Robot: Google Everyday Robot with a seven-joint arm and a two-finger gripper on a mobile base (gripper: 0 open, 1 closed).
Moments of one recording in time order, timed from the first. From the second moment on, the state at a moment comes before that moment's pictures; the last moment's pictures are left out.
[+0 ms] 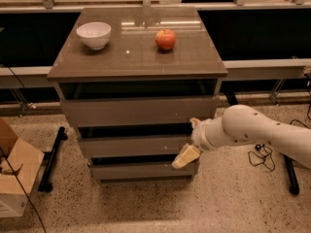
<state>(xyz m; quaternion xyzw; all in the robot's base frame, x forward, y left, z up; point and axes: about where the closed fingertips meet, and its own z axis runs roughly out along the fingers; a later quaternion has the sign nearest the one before) 0.570 -0.113 0.627 -0.52 0.79 0.12 0.32</state>
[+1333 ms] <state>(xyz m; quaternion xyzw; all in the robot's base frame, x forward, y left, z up) 0.622 -0.094 0.508 -0.44 0.81 0.18 0.34</state>
